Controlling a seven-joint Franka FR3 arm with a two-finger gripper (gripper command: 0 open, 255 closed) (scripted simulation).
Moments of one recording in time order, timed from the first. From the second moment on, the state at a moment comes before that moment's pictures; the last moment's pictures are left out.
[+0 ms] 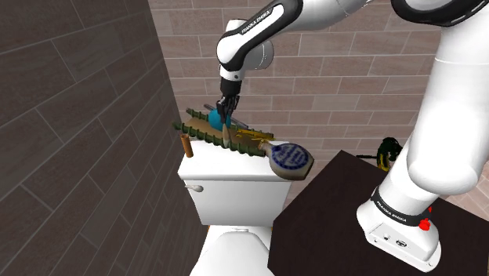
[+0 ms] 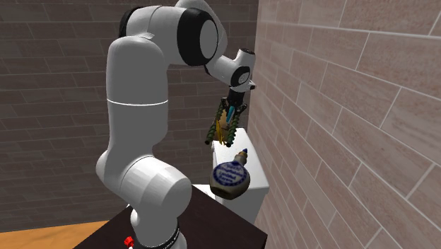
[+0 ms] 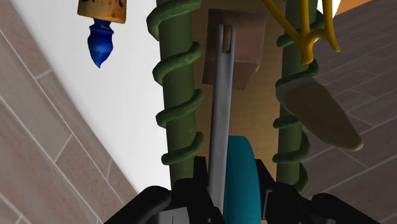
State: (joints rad) arm 0.11 0.22 0.06 -1.99 0.29 2.28 -0.35
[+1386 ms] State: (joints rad) arm 0.05 -0.14 0.00 -2.25 0.29 2.14 -0.44
